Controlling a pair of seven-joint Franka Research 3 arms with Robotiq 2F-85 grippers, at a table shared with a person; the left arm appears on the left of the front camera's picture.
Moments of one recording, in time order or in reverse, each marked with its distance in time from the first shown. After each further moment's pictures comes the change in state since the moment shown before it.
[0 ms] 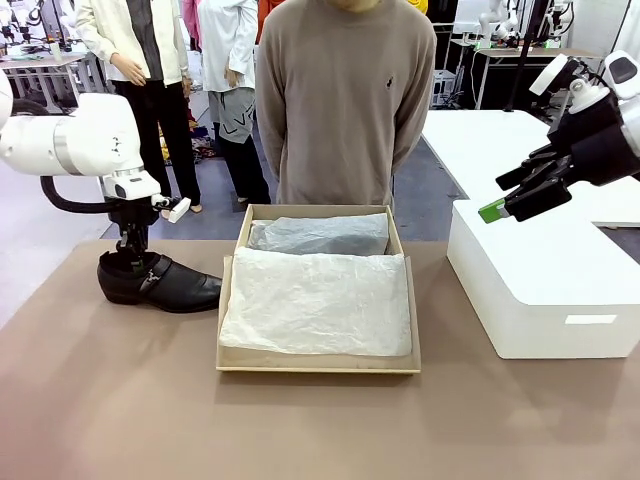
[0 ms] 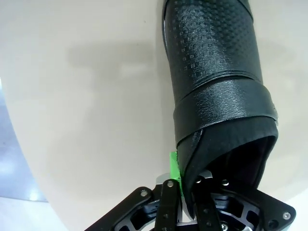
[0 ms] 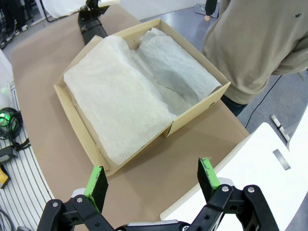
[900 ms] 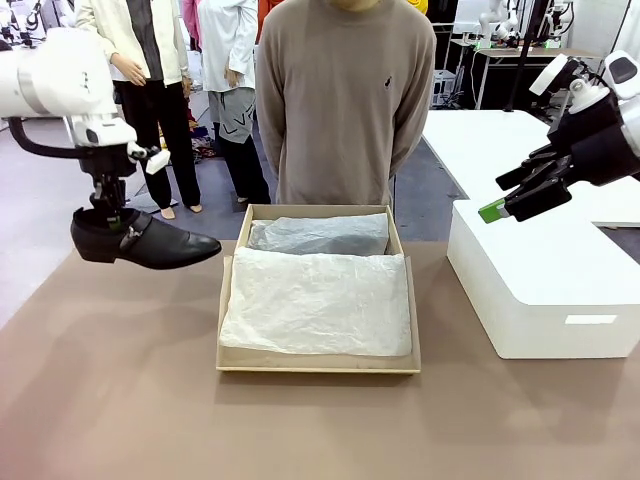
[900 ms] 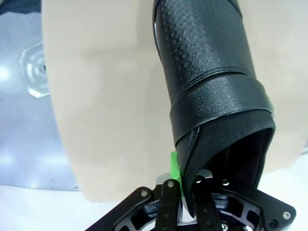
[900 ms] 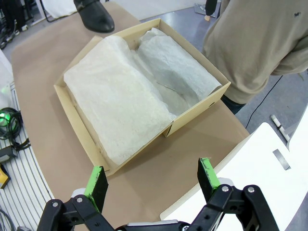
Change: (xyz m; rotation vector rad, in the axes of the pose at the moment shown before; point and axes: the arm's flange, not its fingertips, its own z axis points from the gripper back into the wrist) left arm -0.025 -0.008 0.106 0.008 -0.006 0.040; right arm 0.000 0.000 0.000 0.000 0.000 0.000
